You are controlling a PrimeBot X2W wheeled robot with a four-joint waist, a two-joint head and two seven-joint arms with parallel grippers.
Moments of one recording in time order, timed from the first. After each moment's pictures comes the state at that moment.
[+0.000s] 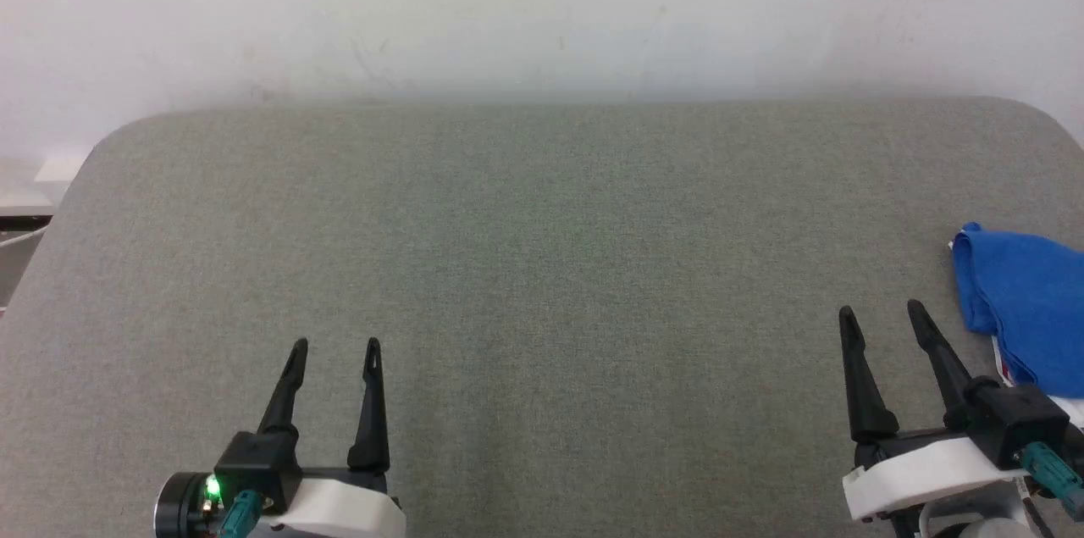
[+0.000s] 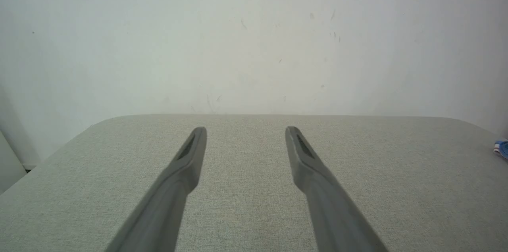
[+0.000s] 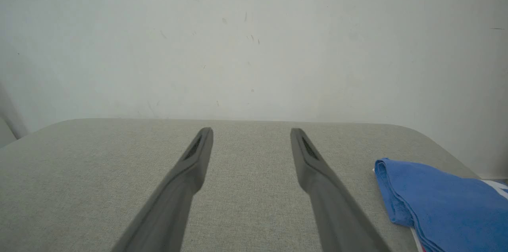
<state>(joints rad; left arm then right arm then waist) 0.07 0.05 -0.04 0.05 -0.08 0.02 -0.26 0.03 -0.06 -0.04 0.09 0.11 0.13 -0.24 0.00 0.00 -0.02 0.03</state>
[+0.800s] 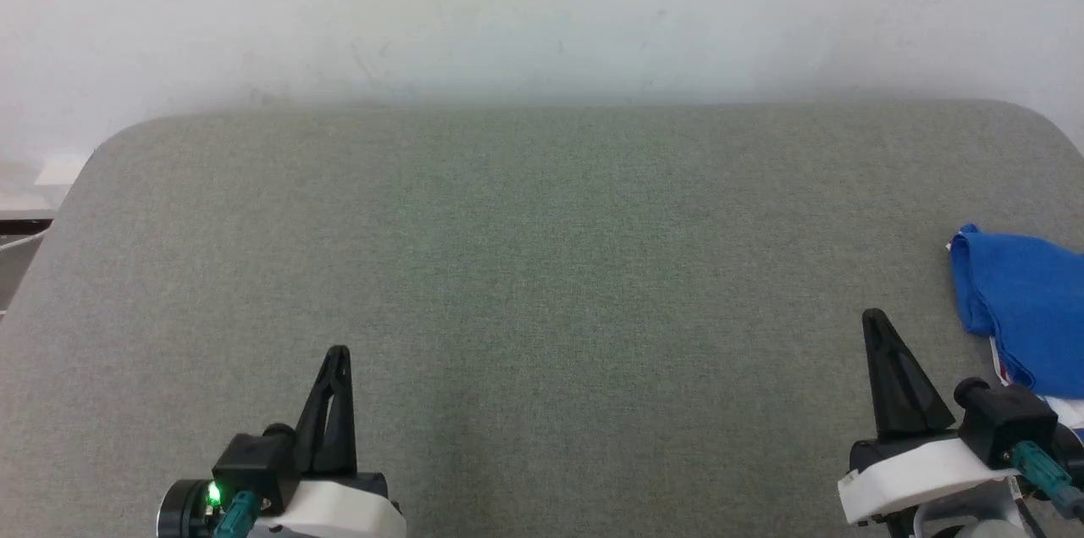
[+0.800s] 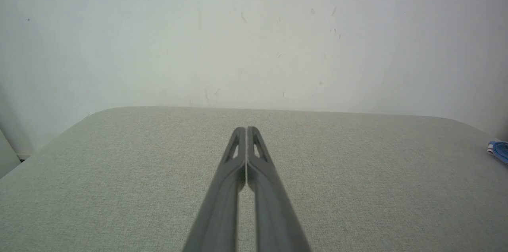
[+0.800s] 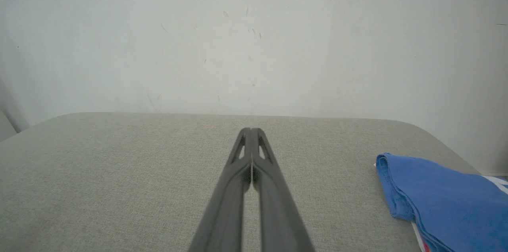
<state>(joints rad) 0.07 0.05 -0.05 0.05 -0.11 0.01 -0.24 0.03 -0.06 -0.03 0.10 0.11 0.13 -0.23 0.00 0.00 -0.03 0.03</state>
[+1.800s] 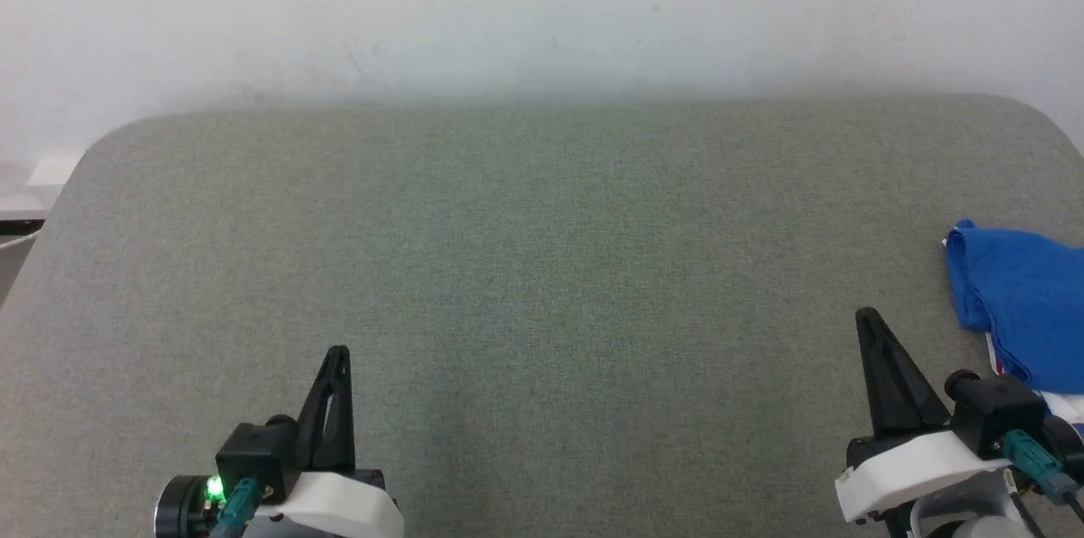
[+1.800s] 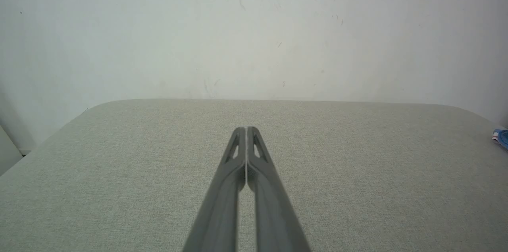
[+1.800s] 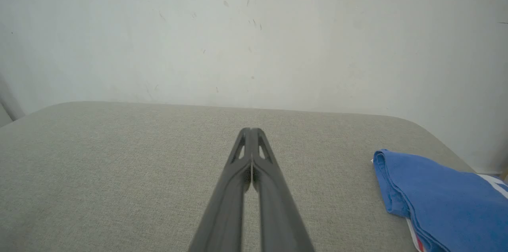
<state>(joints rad) 0.07 0.05 -0.04 0.04 -0.09 0.01 -0.18 0.03 -0.06 -0.03 0.08 0.08 0.13 -0.17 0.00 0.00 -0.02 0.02</state>
